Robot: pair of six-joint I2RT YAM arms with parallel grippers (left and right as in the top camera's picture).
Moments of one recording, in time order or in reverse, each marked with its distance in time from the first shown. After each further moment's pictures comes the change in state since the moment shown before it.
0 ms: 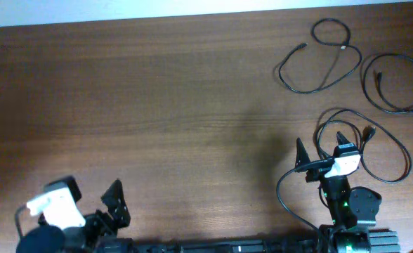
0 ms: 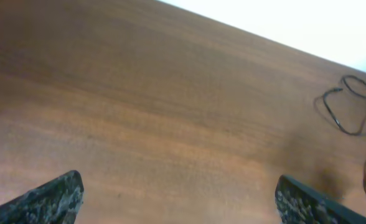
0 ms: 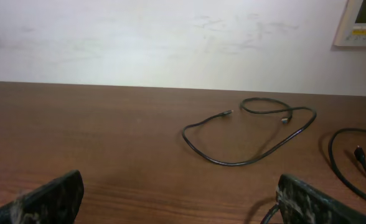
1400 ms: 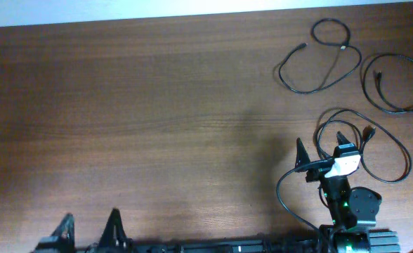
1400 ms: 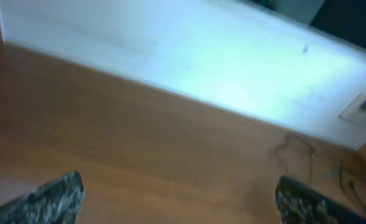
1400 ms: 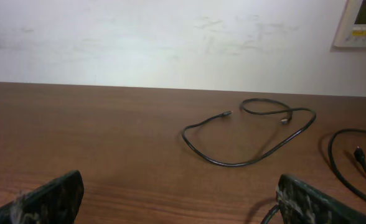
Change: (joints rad) left arm 0.000 -0.404 -0.136 0.151 0.033 -0.032; right arm 0.000 -0.003 0.000 0.000 0.000 0.000
